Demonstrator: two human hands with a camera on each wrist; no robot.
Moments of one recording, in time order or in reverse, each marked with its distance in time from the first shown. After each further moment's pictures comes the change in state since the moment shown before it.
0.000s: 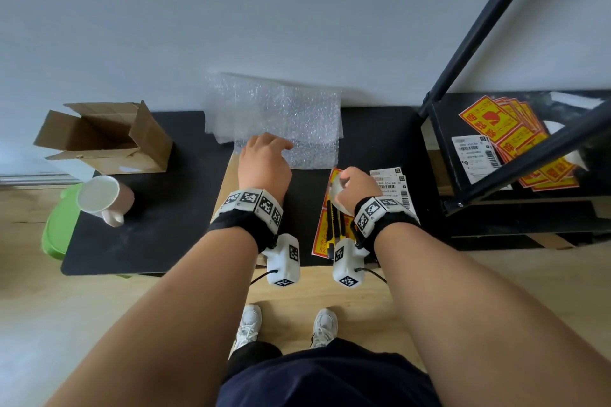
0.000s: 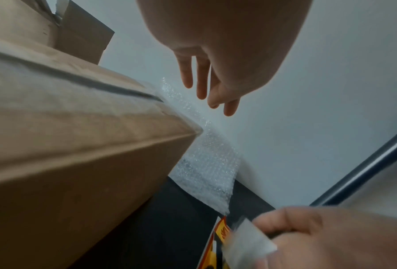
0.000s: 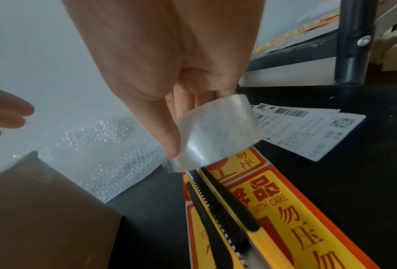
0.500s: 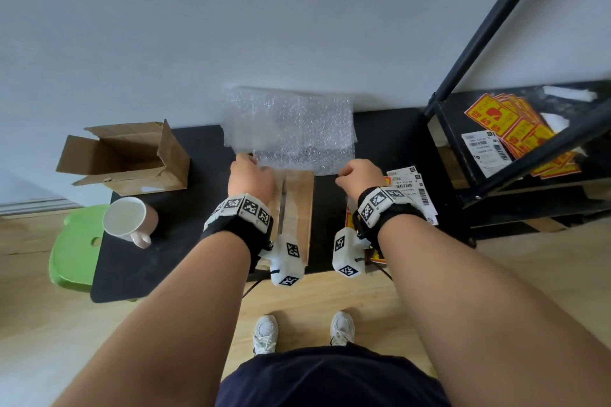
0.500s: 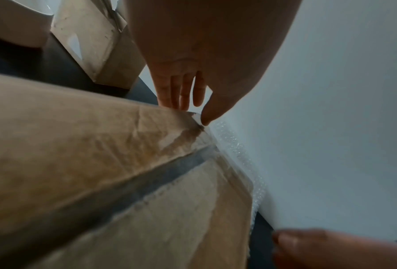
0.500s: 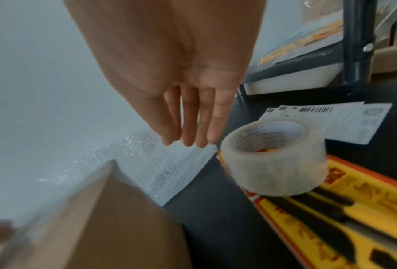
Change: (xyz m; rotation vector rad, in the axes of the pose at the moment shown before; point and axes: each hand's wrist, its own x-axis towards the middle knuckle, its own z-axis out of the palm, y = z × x) left_hand 0.014 -0.066 -0.043 -0.201 -0.207 -0.499; right_hand -0.012 -0.070 0.001 0.127 0.138 0.080
